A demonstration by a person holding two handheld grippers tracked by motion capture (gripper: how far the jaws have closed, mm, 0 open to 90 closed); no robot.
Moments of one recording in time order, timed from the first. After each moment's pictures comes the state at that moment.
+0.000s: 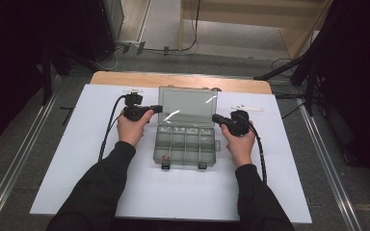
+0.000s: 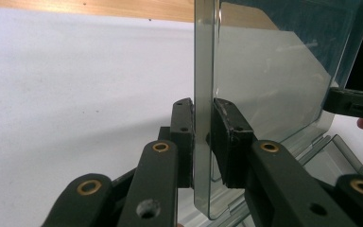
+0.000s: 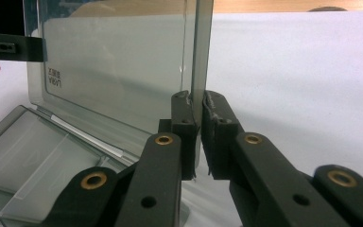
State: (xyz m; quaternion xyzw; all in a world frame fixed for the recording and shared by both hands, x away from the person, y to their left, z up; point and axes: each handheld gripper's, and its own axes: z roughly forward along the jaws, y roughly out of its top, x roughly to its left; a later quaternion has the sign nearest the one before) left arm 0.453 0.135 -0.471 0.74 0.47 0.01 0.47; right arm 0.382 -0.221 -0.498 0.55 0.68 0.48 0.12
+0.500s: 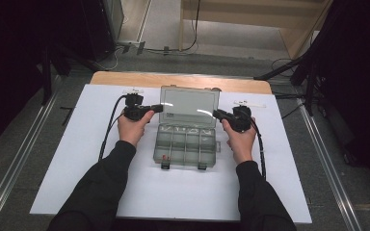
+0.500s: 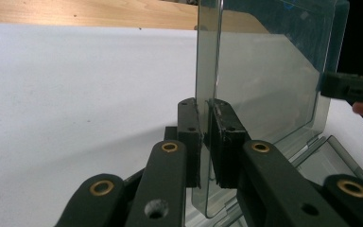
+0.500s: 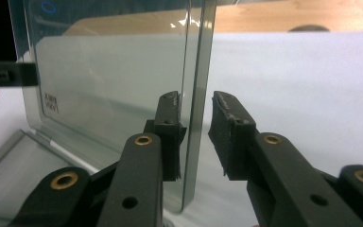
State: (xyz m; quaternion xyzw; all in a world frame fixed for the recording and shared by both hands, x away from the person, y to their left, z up) left arm 0.450 0.133 -0.471 0.75 0.45 0.02 0.49; right arm 0.392 -0.225 -0.484 0.56 0.66 0.48 0.13
